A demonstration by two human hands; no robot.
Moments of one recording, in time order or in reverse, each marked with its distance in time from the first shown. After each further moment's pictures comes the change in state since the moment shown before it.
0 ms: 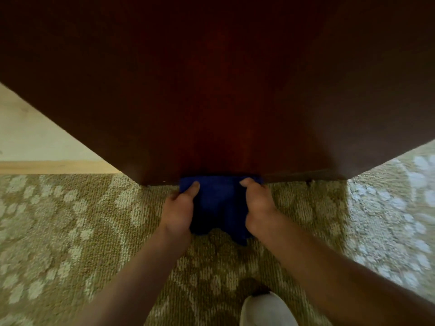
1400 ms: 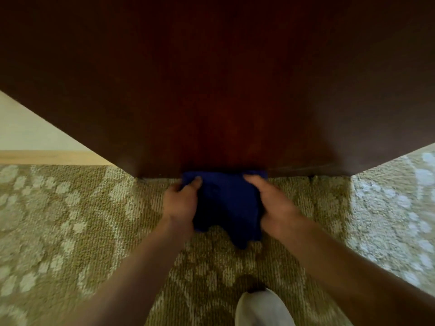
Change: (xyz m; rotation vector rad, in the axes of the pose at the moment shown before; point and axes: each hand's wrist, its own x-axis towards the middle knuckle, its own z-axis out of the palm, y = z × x) left_hand 0.021 -0.007 0.005 0.026 0.124 -0.005; right_hand 0.015 -0.001 -0.035 0.074 -0.292 0.026
